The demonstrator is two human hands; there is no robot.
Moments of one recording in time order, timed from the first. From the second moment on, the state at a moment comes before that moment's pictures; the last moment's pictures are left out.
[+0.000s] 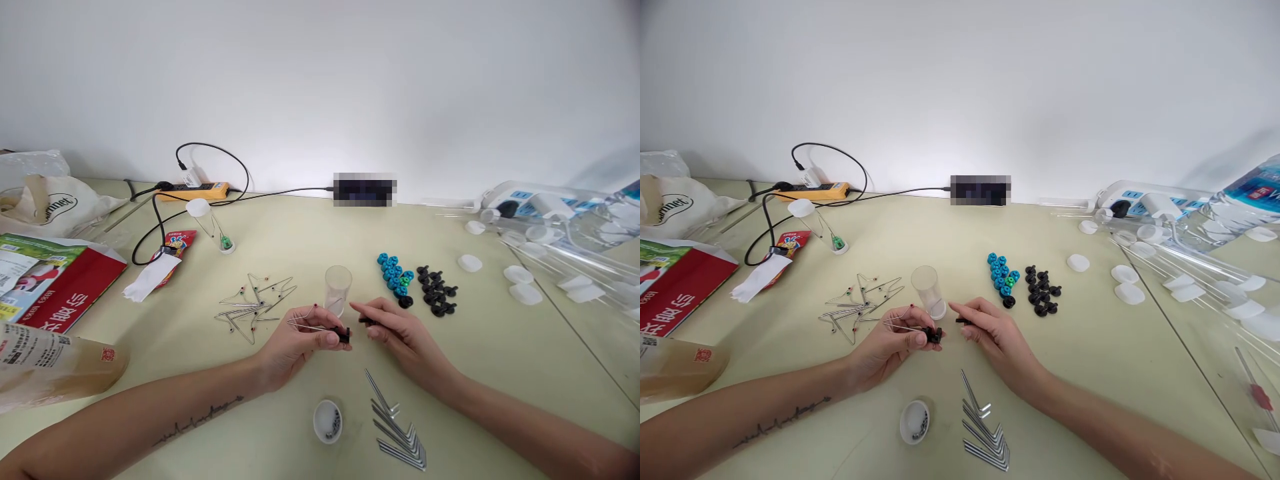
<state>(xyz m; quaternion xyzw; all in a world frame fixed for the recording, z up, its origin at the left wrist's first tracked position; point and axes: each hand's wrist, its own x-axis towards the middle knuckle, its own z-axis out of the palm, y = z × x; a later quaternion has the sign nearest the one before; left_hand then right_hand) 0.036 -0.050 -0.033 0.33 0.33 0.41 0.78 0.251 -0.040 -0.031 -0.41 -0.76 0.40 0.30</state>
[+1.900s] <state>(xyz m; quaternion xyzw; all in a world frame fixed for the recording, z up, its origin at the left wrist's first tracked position) 0.039 -0.055 -0.030 0.38 0.36 0.38 0.76 0.253 -0.062 -0.036 -0.29 -0.84 0.17 0.42</state>
